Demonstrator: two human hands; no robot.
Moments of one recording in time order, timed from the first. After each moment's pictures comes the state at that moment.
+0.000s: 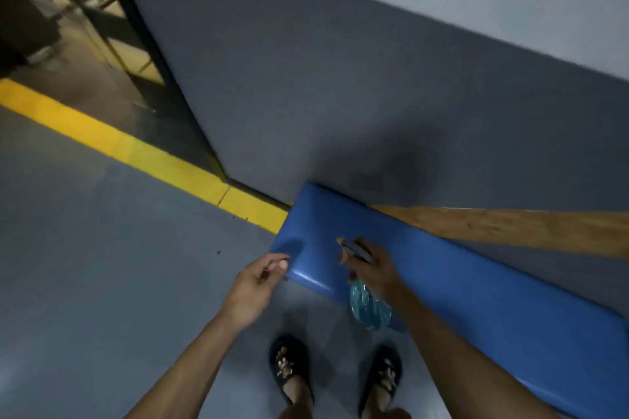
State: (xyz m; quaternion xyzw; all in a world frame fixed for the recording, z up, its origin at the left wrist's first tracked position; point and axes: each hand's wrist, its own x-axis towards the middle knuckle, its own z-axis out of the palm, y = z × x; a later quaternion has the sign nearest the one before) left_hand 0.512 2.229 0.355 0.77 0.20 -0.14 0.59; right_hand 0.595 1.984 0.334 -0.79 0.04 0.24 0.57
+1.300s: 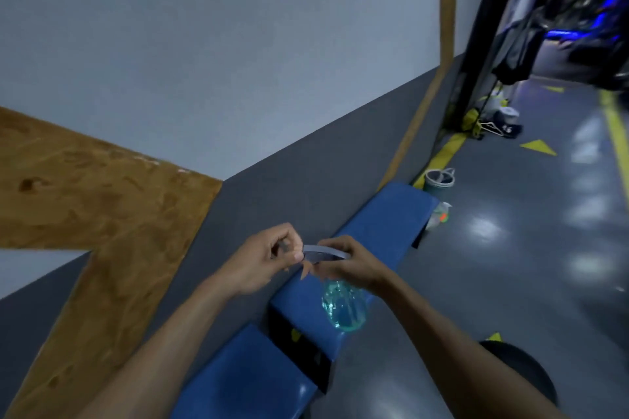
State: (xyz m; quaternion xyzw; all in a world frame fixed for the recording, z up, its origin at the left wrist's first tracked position) left_hand 0.468 1.272 0.663 0.61 -0.64 -0.28 0.37; right_hand 0.281 1.155 0.634 -0.77 0.22 -0.17 0.58
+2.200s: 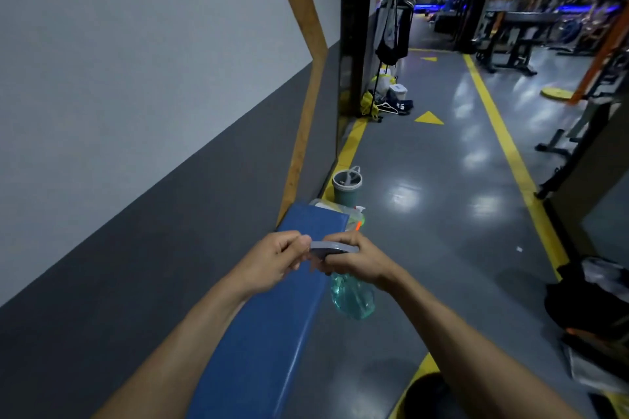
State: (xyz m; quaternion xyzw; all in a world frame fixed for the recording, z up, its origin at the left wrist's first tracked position) left_hand 0.285 0.744 0.642 0.51 -0.68 -0.41 0.34; right_hand 0.082 0.700 0.625 -0.68 0.35 -0.28 0.58
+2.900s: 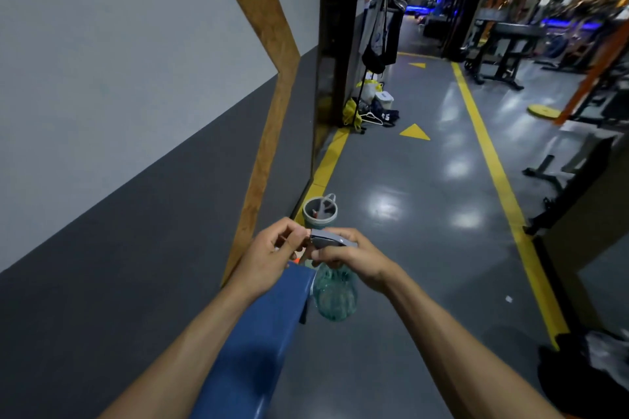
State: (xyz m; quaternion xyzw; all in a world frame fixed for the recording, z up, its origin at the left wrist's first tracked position) left_hand 0.189 0.359 0.625 0.50 -0.64 -0.38 0.45; right_hand -0.004 0.314 0.619 -0.62 0.38 -0.29 0.62
